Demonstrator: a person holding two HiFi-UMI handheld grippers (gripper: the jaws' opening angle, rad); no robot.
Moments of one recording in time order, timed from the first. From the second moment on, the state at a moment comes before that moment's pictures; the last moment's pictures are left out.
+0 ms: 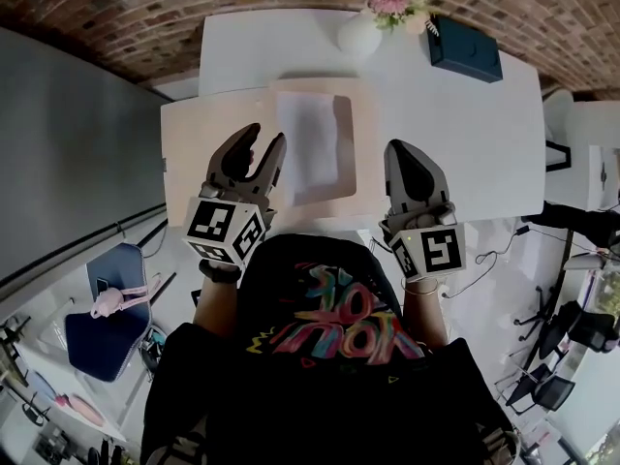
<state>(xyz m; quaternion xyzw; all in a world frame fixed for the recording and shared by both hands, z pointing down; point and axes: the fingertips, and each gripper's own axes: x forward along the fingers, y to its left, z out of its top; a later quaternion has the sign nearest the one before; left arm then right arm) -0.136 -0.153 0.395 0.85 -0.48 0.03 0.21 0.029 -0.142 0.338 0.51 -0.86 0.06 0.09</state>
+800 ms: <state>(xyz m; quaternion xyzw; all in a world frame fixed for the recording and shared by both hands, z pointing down) -0.115 -0.150 0.519 0.83 -0.43 0.10 0.34 0.042 -0.132 0.381 0.51 -0.85 0.11 0.10</state>
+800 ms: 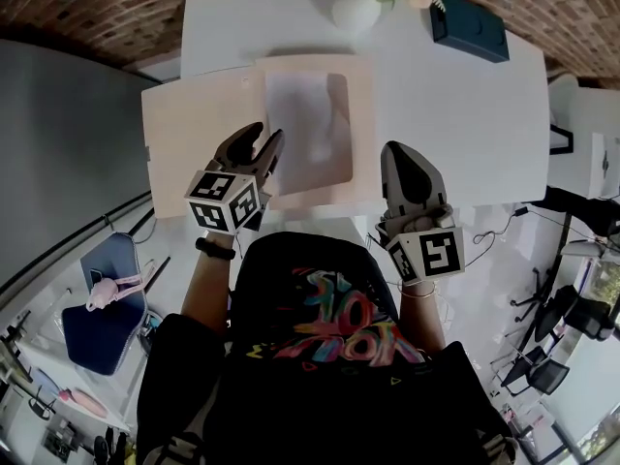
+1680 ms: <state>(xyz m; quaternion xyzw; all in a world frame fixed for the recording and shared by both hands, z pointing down) -0.103 -0.148 0.598 0.77 -0.37 0.11 0.51 0.049 -0.126 0.407 0.51 -0.84 0.13 0.13</state>
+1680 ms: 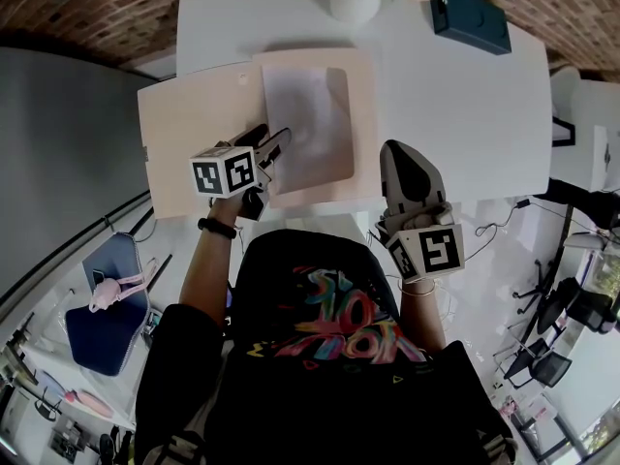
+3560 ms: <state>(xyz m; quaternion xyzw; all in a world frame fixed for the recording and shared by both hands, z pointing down) -0.050 -0.158 0.596 0.75 -0.22 0.01 0.62 0.062 -0.125 0.411 0.55 -0.81 0.15 0.12</state>
